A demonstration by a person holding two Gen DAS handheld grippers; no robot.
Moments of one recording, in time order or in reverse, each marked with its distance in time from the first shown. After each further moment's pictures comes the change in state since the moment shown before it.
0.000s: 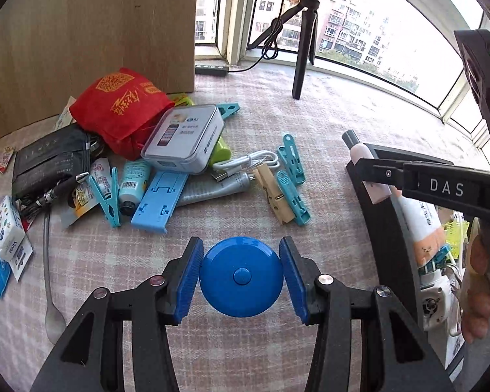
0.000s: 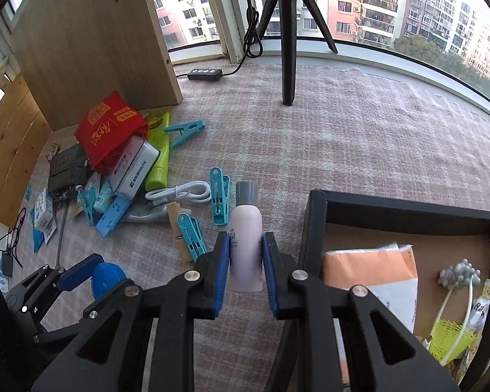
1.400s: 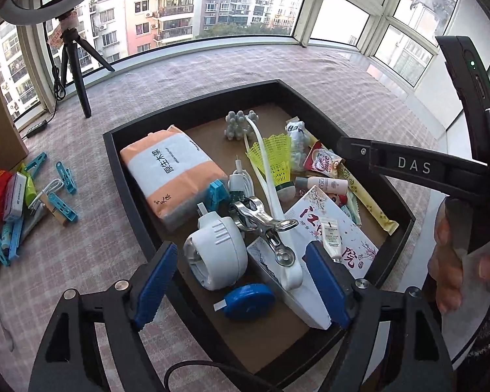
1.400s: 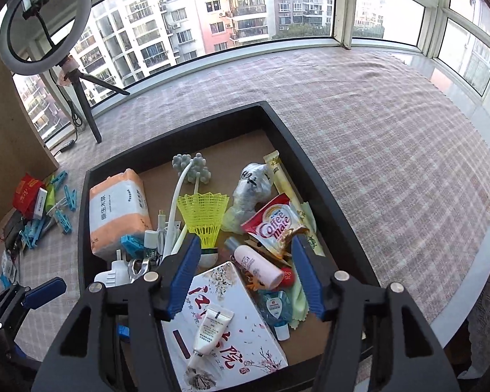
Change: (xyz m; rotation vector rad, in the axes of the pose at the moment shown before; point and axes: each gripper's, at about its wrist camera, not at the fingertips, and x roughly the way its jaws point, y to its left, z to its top) left arm -0.062 -0.202 -0.060 0.424 0.080 -0.280; right arm -0.159 -0.172 -0.156 0.419 -0.174 -0.298
